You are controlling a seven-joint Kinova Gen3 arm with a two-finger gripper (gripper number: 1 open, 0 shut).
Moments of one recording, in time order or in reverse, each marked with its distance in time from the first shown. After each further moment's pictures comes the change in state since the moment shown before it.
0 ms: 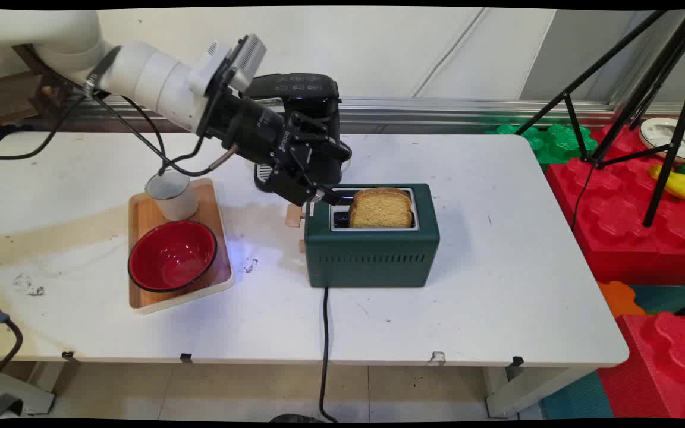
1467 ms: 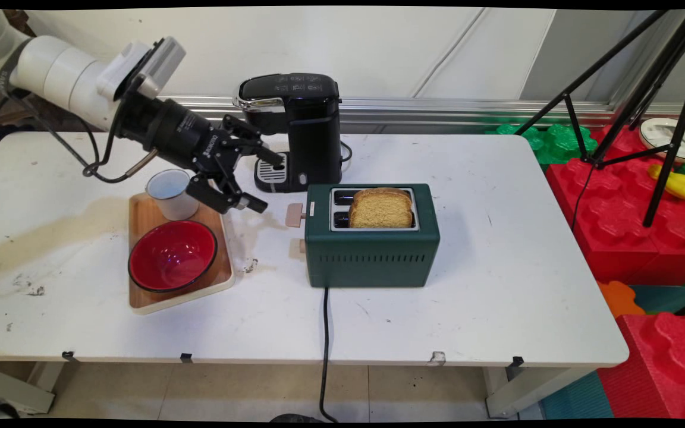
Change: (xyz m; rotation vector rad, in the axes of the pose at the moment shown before) arm -0.037 0.027 -0.084 0.017 -0.074 0.032
